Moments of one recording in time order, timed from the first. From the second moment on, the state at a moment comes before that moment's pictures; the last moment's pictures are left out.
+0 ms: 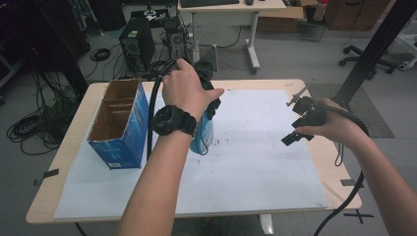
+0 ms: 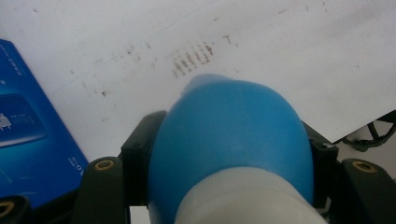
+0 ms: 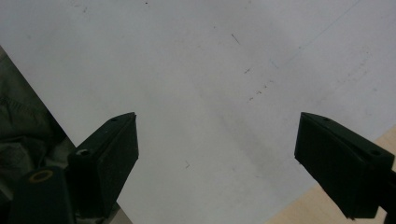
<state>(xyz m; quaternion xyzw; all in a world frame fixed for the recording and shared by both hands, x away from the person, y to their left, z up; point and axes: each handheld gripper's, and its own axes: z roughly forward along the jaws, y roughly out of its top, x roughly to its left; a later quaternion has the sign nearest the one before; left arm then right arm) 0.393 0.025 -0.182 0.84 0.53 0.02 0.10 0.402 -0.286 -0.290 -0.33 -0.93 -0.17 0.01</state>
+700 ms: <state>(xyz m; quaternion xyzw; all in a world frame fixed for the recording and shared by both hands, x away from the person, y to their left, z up) 0.396 0.050 -0.142 0.82 0.56 0.03 0.12 0.405 -0.285 -0.291 -0.33 -0.93 -0.17 0.01</state>
